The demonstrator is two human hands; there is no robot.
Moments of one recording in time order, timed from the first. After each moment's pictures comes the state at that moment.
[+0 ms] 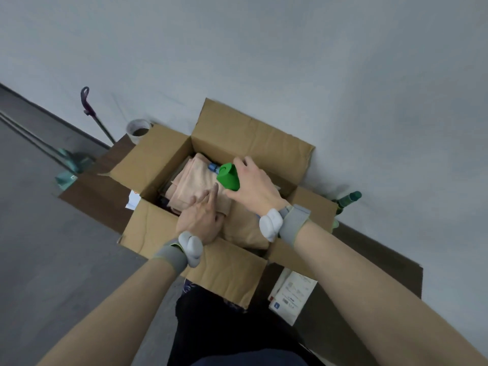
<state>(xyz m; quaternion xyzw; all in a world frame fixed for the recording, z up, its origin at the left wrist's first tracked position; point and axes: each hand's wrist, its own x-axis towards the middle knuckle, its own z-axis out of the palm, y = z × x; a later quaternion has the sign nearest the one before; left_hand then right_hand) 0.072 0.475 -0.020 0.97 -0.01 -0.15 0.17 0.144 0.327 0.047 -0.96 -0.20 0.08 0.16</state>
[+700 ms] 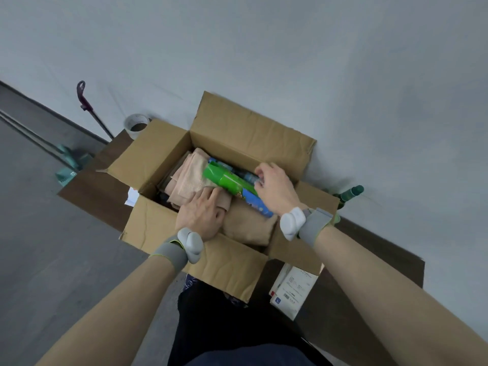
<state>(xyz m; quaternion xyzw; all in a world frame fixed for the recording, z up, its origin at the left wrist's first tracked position) 0.072 0.474 -0.025 0.98 -0.03 -0.10 0.14 0.145 0.277 0.024 -0.97 -0.09 0.09 0.22</state>
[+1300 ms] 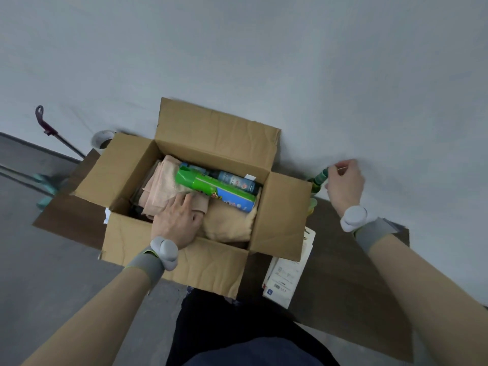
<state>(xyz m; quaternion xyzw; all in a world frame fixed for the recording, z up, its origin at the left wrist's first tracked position) 0.073 0.472 -0.021 0.98 -0.01 -0.13 0.13 0.121 0.096 0.027 -0.86 0.30 -0.11 0.40</state>
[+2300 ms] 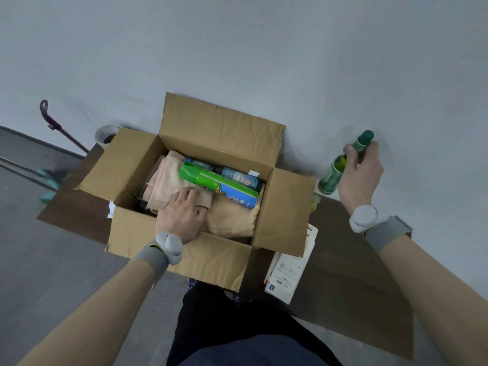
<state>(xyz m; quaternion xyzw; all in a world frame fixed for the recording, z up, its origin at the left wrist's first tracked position) 0.071 0.466 -0.015 0.99 -0.01 -0.13 0.11 0.112 0.097 0.057 -0.86 0.21 -0.25 0.40</state>
